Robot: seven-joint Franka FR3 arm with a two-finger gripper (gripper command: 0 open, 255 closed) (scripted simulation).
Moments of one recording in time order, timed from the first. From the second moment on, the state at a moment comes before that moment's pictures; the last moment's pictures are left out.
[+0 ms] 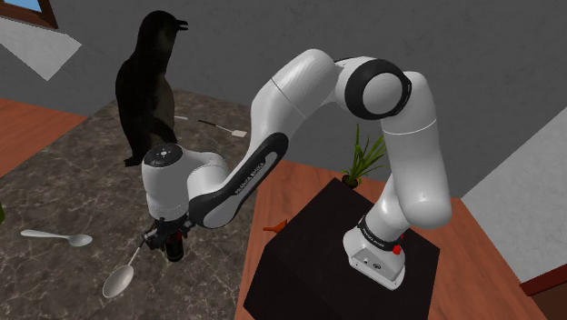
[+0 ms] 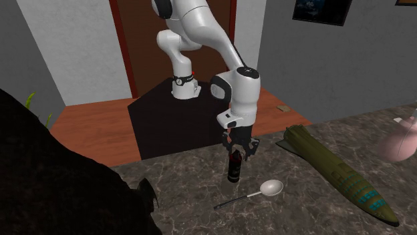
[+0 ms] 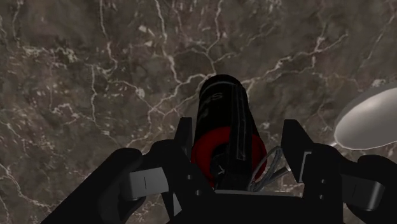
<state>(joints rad) 0.38 0.68 0.40 -1.90 -0.45 2.51 1.16</state>
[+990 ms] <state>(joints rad) 0.33 0.54 0.48 -1.92 -0.37 2.39 1.11</state>
